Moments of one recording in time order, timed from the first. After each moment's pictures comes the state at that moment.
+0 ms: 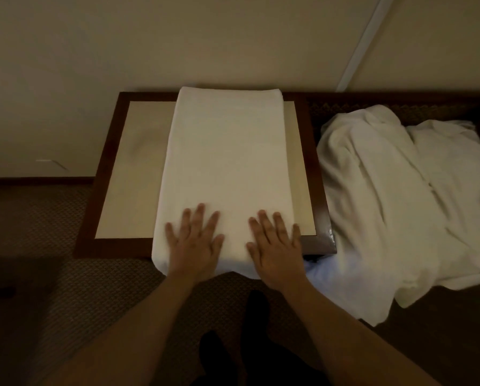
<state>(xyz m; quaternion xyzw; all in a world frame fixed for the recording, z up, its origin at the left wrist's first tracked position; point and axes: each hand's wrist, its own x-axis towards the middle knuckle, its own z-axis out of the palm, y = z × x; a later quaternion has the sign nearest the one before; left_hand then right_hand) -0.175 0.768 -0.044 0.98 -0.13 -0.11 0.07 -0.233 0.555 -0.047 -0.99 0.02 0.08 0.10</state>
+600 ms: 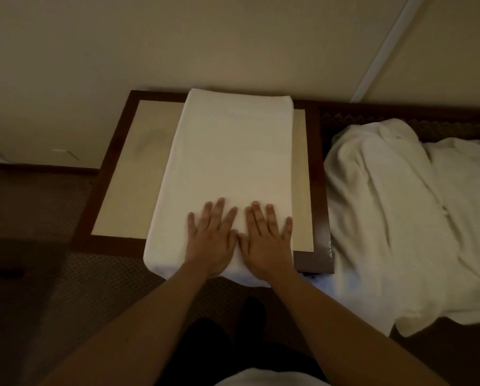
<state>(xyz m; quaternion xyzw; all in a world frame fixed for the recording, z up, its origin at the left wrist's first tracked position) -0.149 0.711 -0.031 0.98 -0.14 -0.14 0.06 -0.181 0.553 -0.041 -0.99 -0.01 0.10 0.11</state>
